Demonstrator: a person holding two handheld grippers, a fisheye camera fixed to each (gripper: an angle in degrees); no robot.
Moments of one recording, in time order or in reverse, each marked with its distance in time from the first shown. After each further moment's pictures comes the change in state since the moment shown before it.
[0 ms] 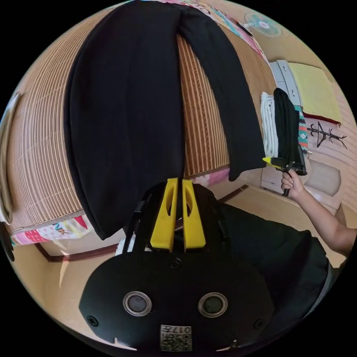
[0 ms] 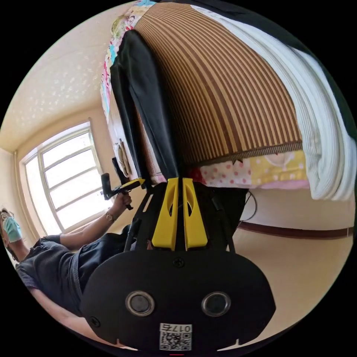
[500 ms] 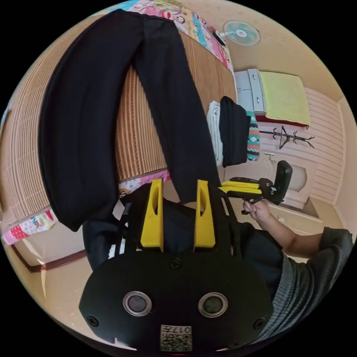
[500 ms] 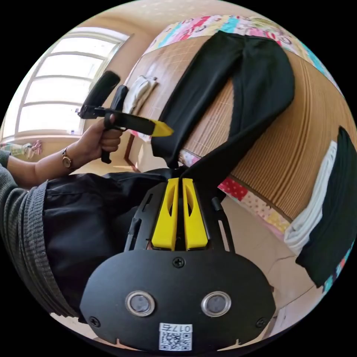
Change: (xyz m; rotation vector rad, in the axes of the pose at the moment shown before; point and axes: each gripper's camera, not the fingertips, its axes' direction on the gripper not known) left arm 0.094 0.010 -0.090 0.067 0.343 0.069; right arm -0.248 0.082 0.039 -0.214 0.376 -0.715
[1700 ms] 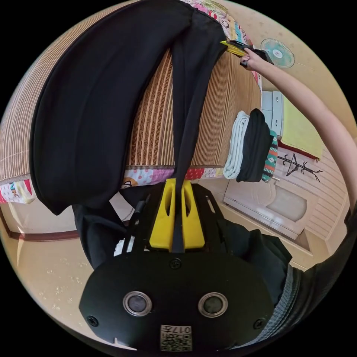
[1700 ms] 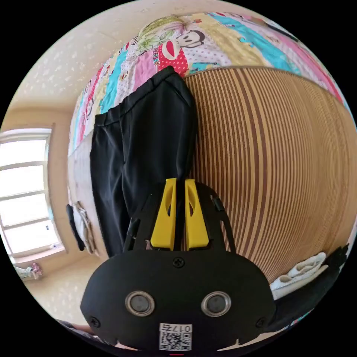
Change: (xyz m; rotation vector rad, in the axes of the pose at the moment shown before) left arm -0.011 0.050 0.062 0.085 0.007 -0.266; right arm 0.276 -0.436 -0.048 0.329 0.318 0.522
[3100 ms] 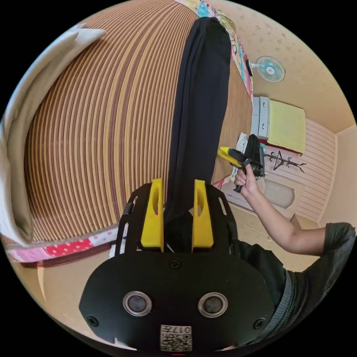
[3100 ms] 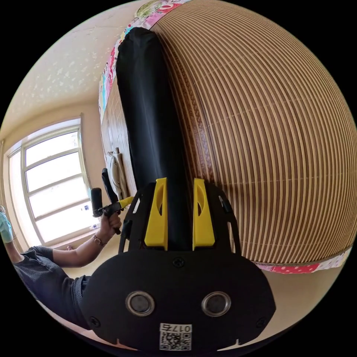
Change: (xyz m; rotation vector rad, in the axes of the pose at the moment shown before) left arm -0.106 -0.065 -0.183 0.000 0.064 0.089; right arm -0.019 0.333 0.184 -0.174 -0.564 0.208
